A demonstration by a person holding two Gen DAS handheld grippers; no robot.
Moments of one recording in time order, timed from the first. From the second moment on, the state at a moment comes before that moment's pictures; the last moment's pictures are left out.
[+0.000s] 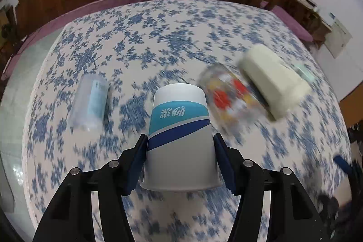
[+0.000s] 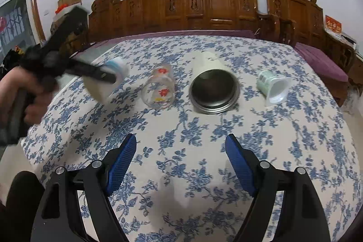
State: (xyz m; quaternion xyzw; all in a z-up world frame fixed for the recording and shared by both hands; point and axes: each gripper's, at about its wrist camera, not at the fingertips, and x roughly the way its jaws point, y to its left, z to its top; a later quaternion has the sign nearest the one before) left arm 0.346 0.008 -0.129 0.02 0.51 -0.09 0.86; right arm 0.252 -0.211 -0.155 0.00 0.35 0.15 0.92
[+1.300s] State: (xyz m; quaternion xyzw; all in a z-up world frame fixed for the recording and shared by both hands) left arm 0.221 -0.027 -0.132 0.00 0.40 -0.13 0.91; right arm 0.250 -0.218 -0.123 -0.01 0.36 0.12 0.92
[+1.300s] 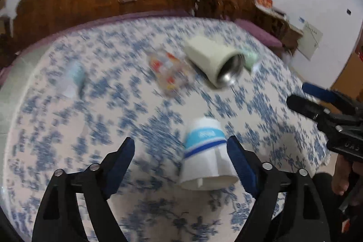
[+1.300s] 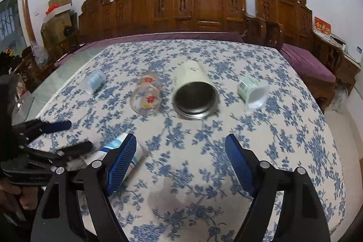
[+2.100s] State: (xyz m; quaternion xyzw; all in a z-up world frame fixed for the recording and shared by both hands) left arm 0.231 0.066 -0.117 -0.04 0.35 -0.02 0.94; right arm 0.308 -0.128 -0.192 0.07 0.56 0.18 0.80
